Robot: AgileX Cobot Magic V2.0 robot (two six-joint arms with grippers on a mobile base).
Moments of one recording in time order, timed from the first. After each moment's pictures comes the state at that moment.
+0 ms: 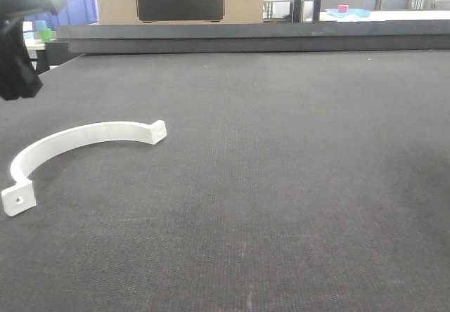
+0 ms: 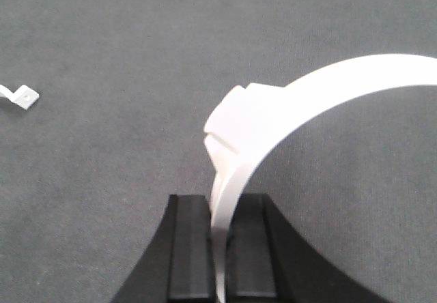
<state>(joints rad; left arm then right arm) -0.25 1.47 -1.11 -0.05 0.85 -0.12 0.20 0.80 -0.87 0.02 0.83 0.18</state>
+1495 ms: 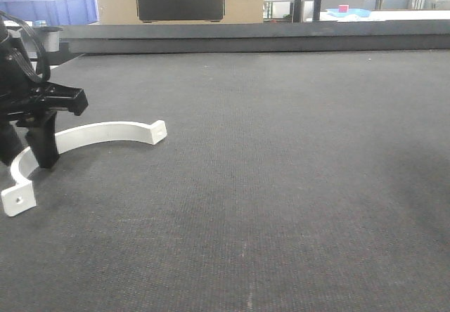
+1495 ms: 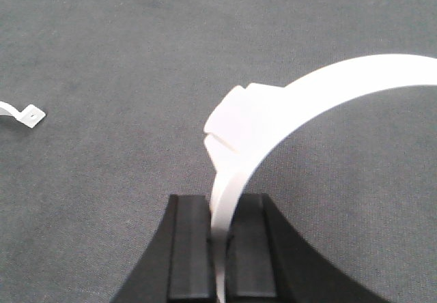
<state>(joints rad) -0.25 1.73 -1.11 0.09 0.75 -0.16 0.20 0.79 -0.84 0.02 0.74 0.18</state>
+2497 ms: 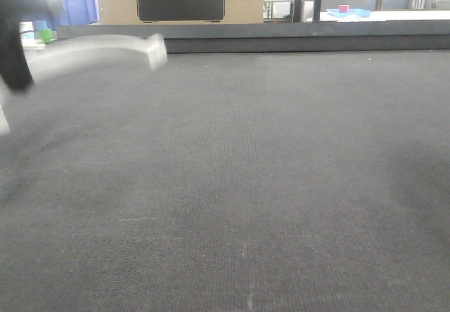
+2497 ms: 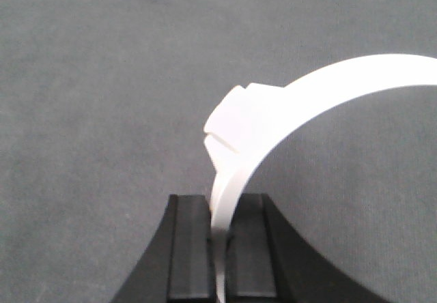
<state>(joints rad) -0.25 1.46 -1.19 0.06 0.93 -0.18 0.20 0.79 -0.84 0.02 0.77 0.18</state>
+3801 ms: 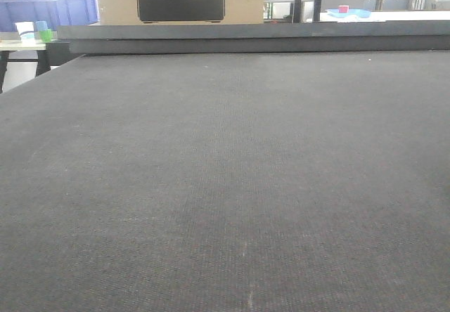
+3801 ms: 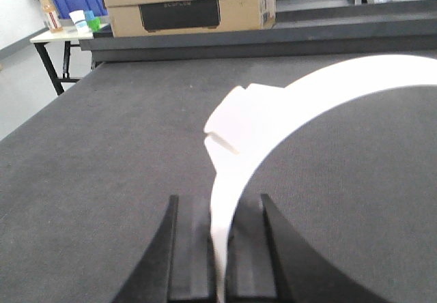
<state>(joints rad) -0.25 0.55 -0.77 -0.02 0.41 -0.18 0.20 0.33 -0.66 0.02 0.60 0.17</state>
